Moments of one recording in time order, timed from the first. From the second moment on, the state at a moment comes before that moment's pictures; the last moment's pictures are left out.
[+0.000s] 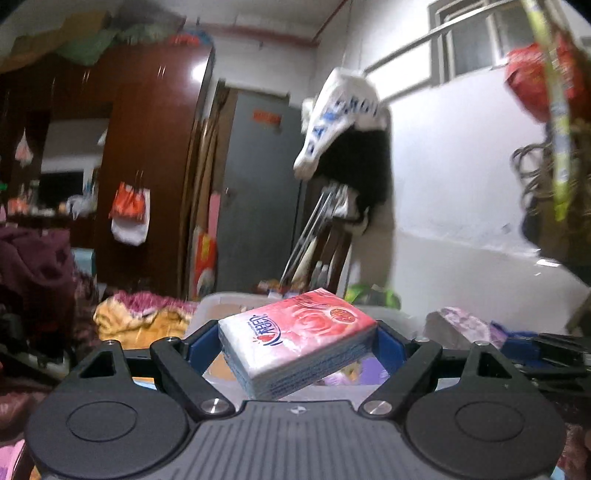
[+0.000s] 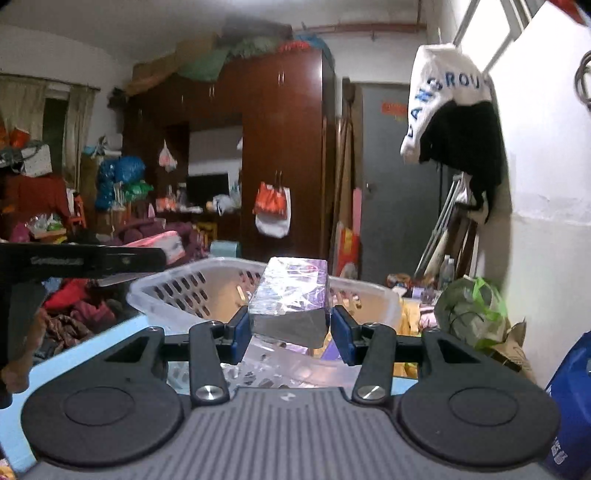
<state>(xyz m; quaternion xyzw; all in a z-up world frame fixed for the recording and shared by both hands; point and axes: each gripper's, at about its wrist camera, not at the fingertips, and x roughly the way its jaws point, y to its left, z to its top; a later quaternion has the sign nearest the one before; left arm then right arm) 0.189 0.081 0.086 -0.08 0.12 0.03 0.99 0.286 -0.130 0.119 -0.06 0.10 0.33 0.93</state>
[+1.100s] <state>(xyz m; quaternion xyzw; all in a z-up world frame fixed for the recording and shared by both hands) 0.131 0.120 0.006 -0.06 0.21 0.02 0.97 0.292 -0.192 0.040 -0.05 0.23 0.31 0.92</state>
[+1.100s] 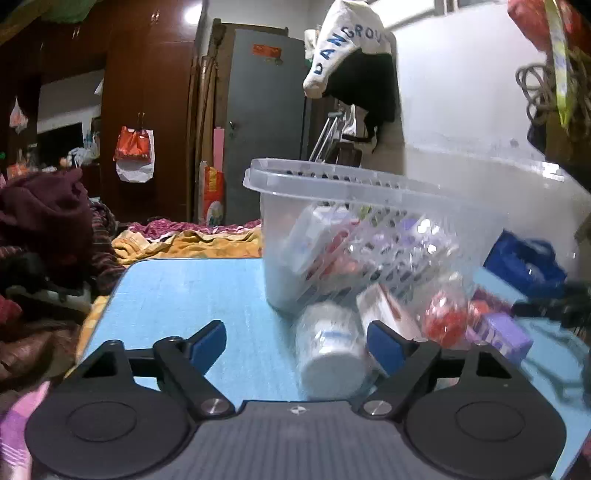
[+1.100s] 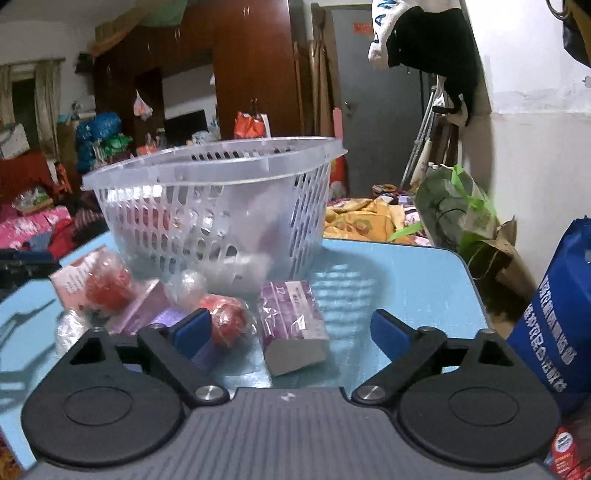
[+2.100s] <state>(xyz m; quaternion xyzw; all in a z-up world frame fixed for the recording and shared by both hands) 0.150 0.117 -0.006 -0.09 0.26 -0.01 0.96 0.301 -0.185 0.032 -0.07 0.25 0.30 0.92</state>
